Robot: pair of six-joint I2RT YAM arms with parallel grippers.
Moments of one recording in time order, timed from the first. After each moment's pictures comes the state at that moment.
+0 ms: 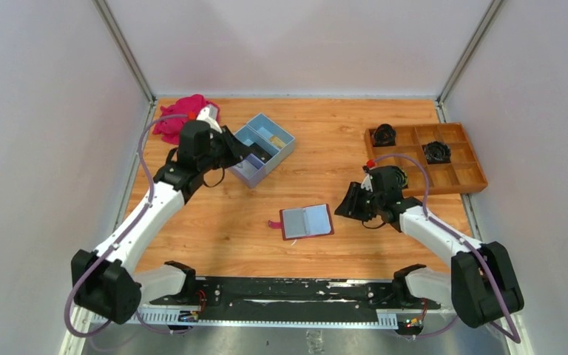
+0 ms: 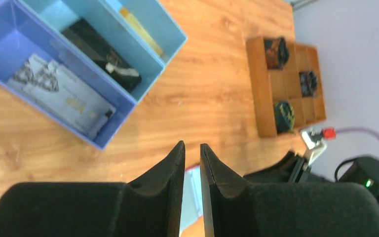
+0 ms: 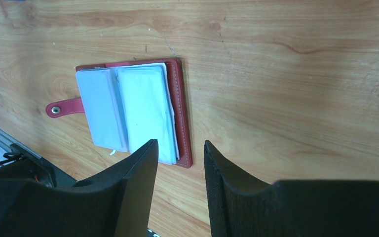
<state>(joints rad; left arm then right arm) -0.31 1.20 1.00 -0.22 0.15 -0.70 0.34 1.15 0.53 -0.22 -0.33 0.56</state>
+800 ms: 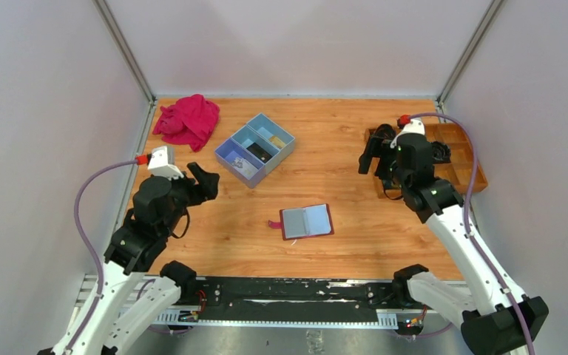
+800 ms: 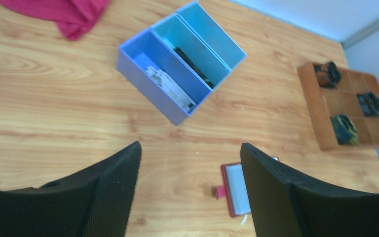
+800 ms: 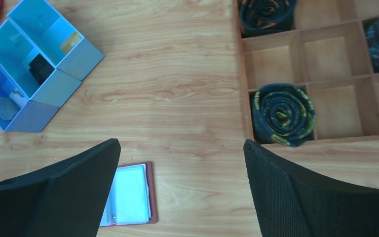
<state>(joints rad) -0.45 0.56 0.81 -0.54 -0.22 -0.52 0.34 0.96 0.97 -0.49 0.16 0.33</state>
